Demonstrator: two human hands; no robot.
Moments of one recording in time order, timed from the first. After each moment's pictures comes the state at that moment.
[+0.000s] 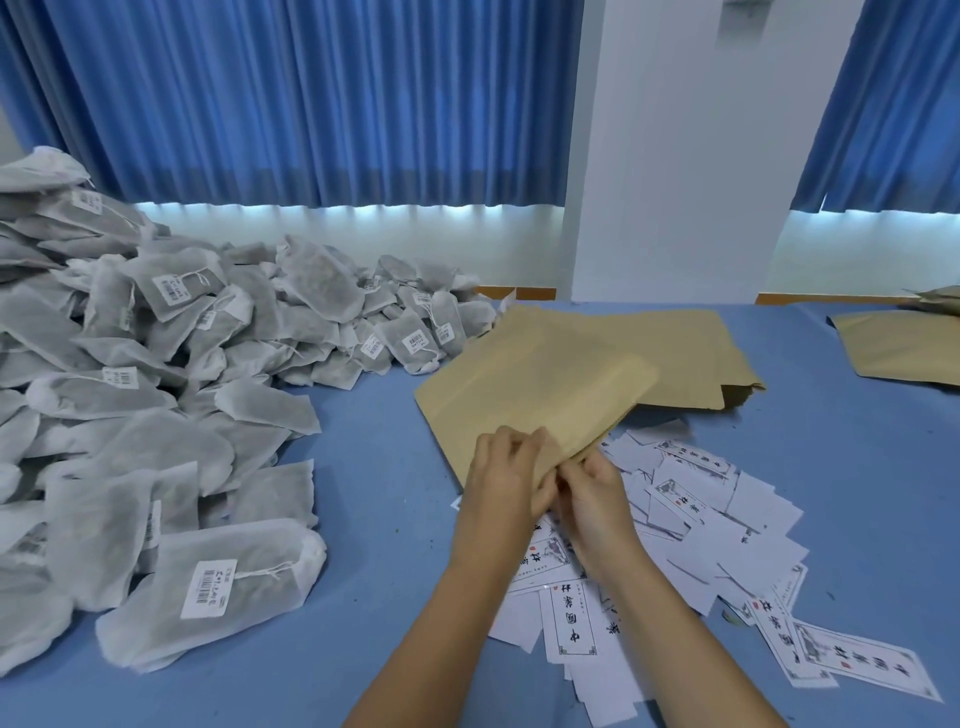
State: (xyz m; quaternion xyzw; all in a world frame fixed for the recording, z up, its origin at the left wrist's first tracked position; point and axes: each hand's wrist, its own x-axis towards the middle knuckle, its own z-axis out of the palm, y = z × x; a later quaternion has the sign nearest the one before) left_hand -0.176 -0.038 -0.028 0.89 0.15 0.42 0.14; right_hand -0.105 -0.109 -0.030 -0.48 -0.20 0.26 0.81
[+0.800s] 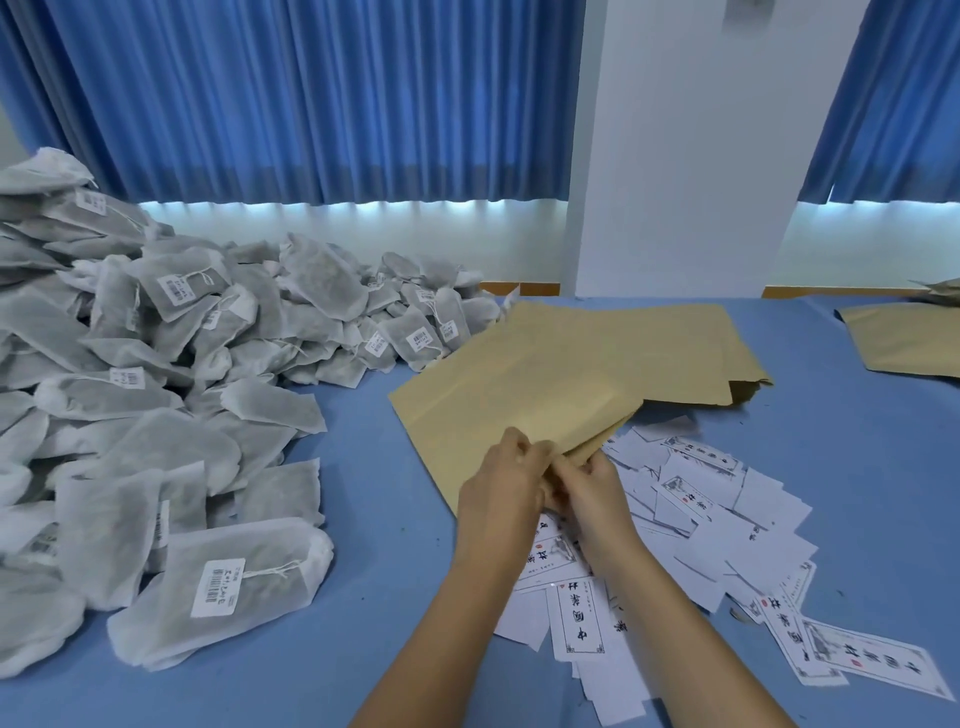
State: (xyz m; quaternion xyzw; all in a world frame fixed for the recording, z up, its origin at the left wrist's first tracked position) left_hand -0.179 -0.032 -0.028 0.93 0.19 0.29 0.12; right_hand -0.101 -0.104 -0.035 -0.59 -0.18 0.23 0.75
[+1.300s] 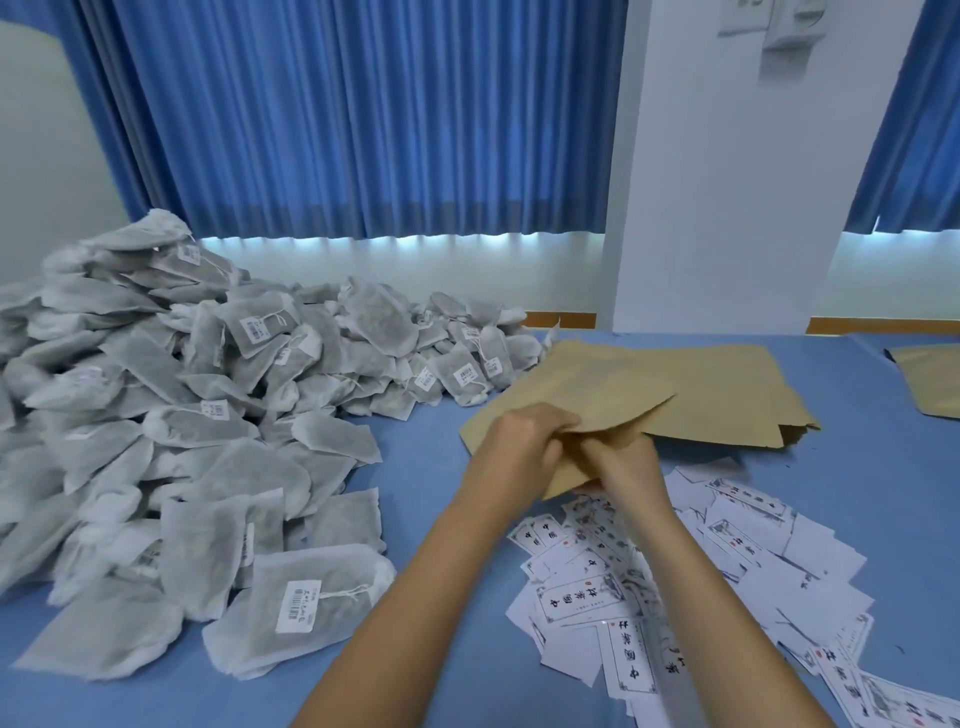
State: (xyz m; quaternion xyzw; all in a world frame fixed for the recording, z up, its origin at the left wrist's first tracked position) left_hand -0.198 0.013 0.062 0.91 0.11 0.33 0.22; right_hand -0.095 -0.080 0.029 -0.69 -0.23 0.13 0.68
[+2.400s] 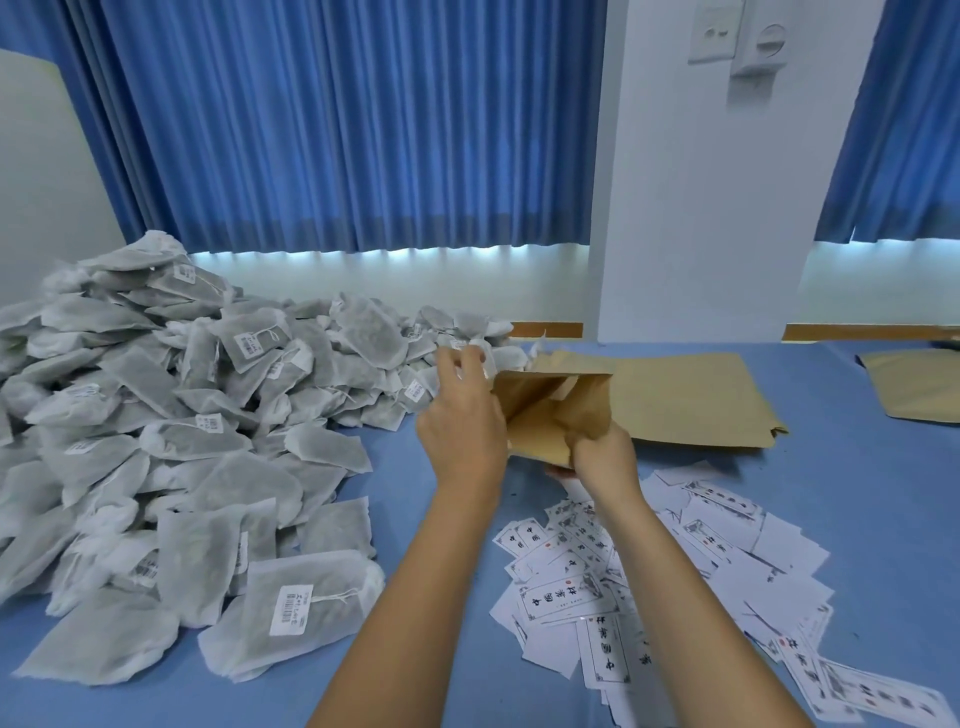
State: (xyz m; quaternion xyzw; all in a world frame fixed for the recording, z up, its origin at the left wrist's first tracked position) left_hand -0.201 0.003 0.095 0.78 0.35 0.51 0.03; right_hand -0.099 -0.075 0.052 -0.72 -0.19 0.12 0.66
